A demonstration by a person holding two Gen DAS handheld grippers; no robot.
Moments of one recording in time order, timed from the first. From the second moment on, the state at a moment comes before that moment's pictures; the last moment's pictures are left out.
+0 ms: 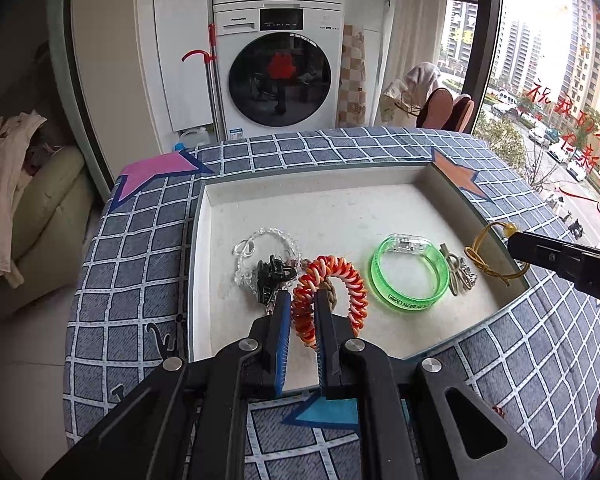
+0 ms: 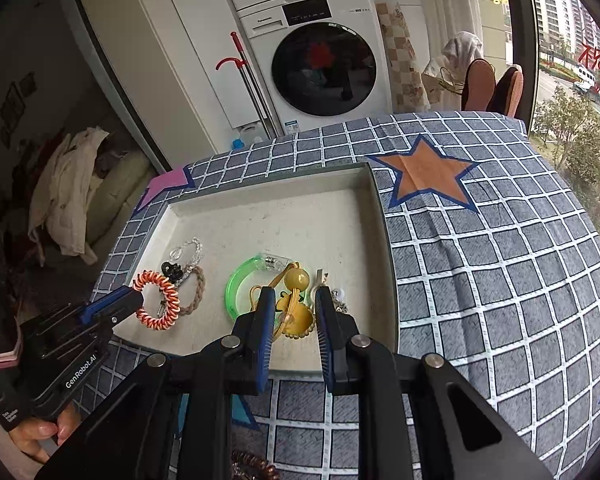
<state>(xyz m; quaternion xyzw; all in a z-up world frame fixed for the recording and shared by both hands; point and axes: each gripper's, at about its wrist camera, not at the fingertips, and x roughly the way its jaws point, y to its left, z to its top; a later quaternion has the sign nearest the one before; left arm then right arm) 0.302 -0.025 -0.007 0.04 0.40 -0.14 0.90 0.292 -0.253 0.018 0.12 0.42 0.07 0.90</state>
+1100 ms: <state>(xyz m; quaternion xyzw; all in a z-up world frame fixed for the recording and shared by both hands) 0.328 -0.045 -0.045 0.11 0.42 -0.09 0.89 0.324 -0.266 -0.025 0.15 0.44 0.06 0.88</state>
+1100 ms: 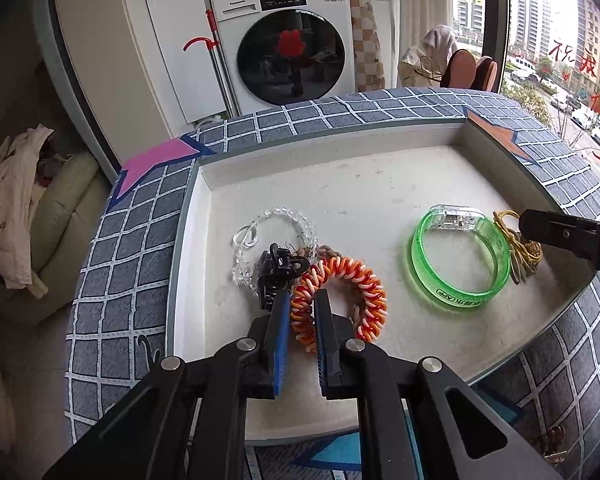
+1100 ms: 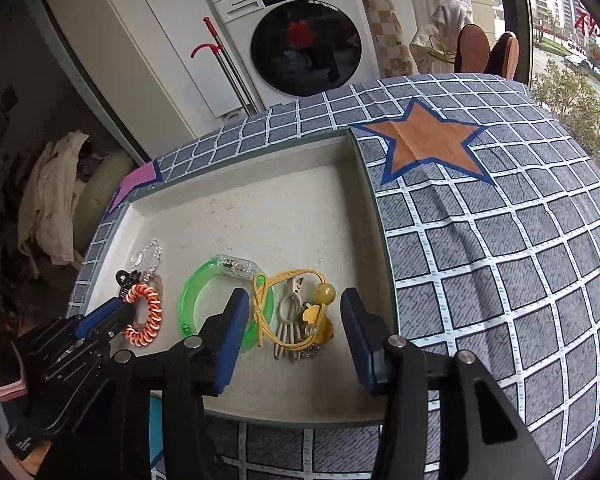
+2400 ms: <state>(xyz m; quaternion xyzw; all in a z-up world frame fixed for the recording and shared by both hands) 0.290 -0.032 -0.004 0.07 0.37 -0.07 0.92 0.195 -0.260 -0.002 0.18 0.41 0.07 0.89</state>
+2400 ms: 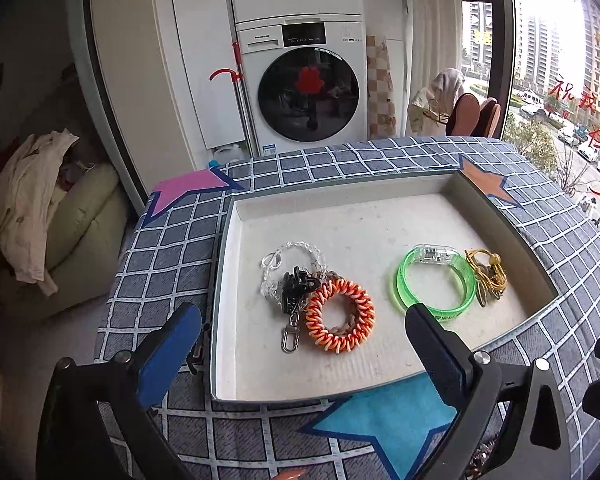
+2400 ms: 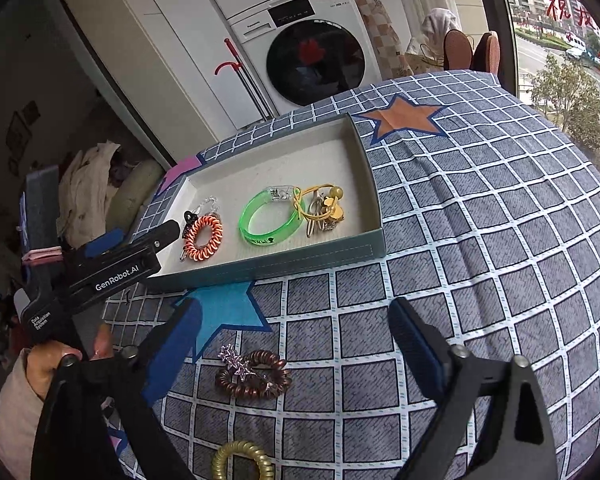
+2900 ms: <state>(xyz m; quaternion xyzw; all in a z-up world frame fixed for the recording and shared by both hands) 0.237 -0.028 -0.007 0.08 0.37 -0.08 0.92 0.160 -0.254 0.005 0.15 0.40 0.07 0.90</state>
